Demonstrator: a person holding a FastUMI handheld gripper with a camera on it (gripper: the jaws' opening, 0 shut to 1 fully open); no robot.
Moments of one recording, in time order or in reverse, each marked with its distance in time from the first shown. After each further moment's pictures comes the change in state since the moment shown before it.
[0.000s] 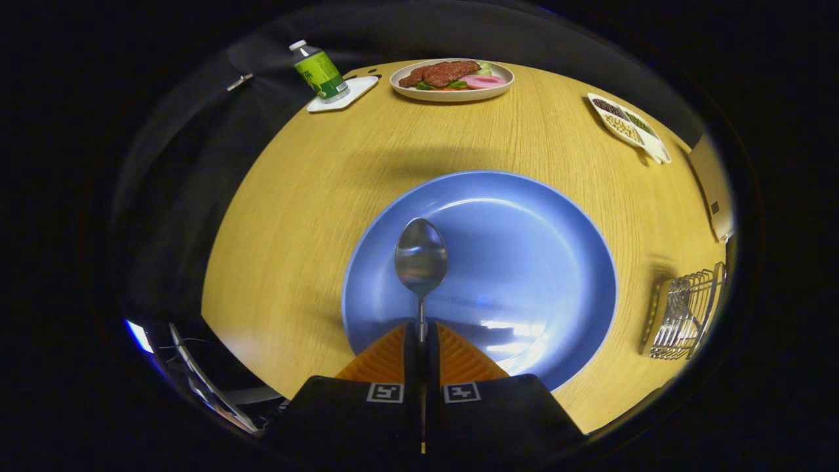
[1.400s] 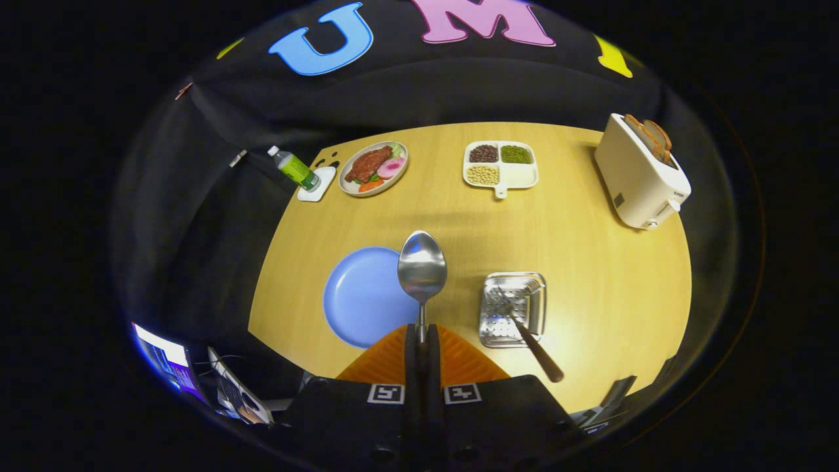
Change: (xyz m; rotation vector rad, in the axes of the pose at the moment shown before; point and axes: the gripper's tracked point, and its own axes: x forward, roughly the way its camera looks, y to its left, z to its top) arm -0.221 -0.170 0.024 0.124 -0.137 0.026
